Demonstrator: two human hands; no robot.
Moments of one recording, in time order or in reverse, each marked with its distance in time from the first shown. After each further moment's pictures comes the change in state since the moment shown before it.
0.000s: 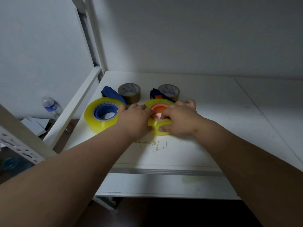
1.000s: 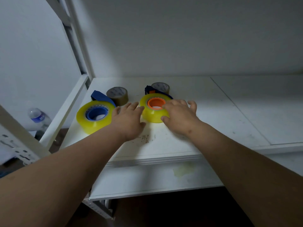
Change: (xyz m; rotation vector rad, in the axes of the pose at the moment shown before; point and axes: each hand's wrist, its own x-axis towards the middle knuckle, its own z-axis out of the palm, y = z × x) left_hand -0.027 0.013 -0.010 -0.152 0.016 0.009; right_hand -0.053 -0.002 -0.005 0.001 0.185 0.296
